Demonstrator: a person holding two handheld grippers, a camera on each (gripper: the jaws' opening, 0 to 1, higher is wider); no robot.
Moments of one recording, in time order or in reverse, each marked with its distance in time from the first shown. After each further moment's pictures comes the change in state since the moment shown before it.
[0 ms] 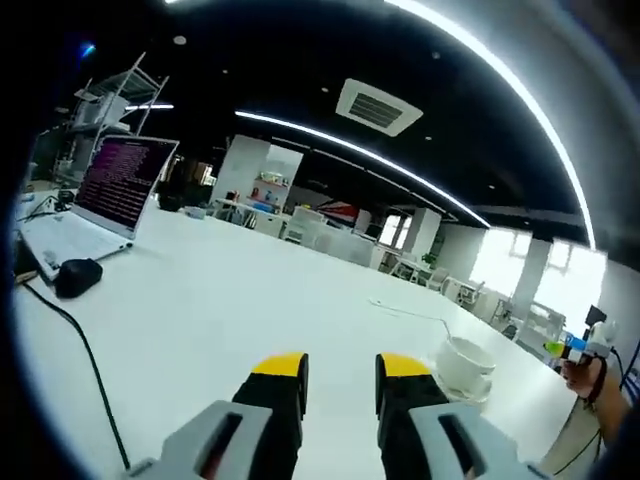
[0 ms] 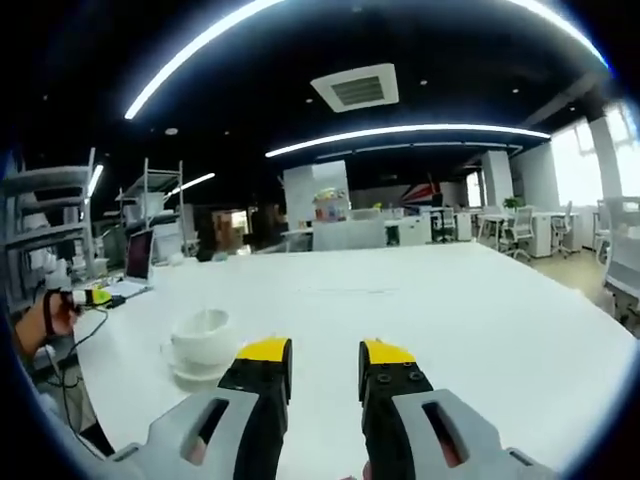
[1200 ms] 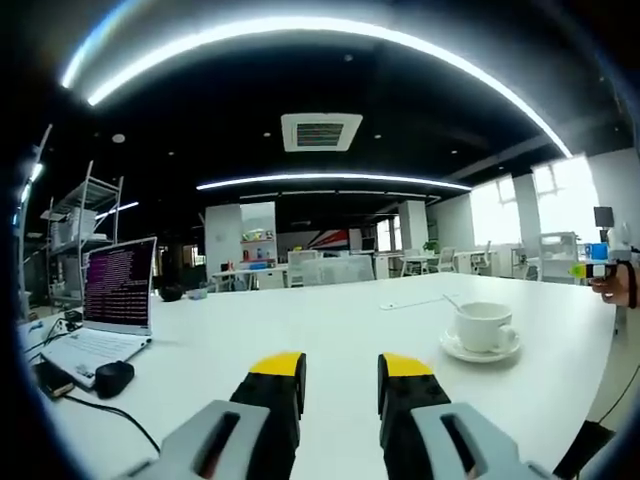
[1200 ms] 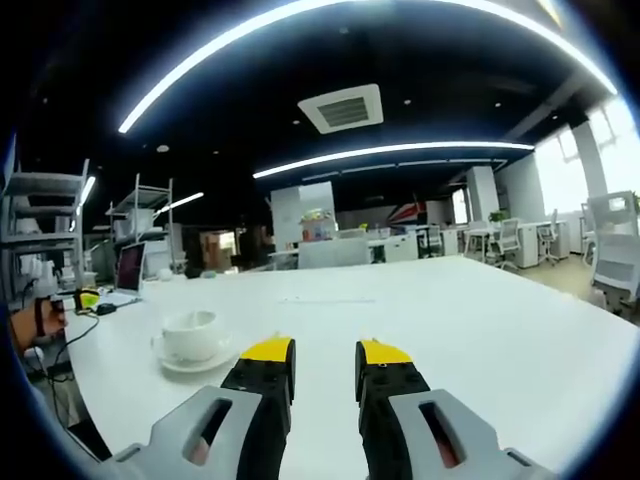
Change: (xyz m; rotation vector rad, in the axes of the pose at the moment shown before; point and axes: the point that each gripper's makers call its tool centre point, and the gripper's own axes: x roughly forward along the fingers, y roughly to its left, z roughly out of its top) left arm -0.029 -0.017 0.009 0.444 -0.133 0.046; right arm -0.035 -0.027 -0.012 -0.004 -0.114 -0.065
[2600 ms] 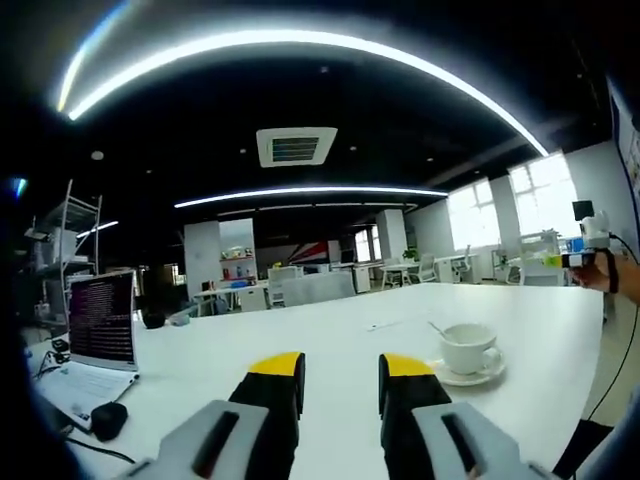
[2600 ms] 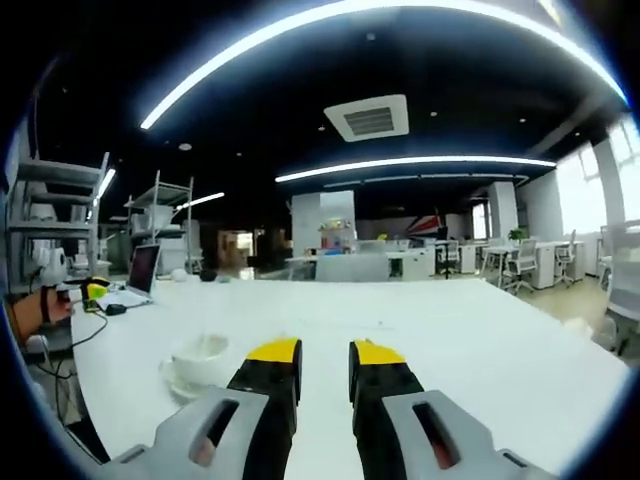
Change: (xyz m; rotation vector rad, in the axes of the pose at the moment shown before) left arm 0.011 -0.012 0.039 0.056 -0.055 -0.092; right arm 0.019 0.015 0.041 -0.068 -0.035 0.063
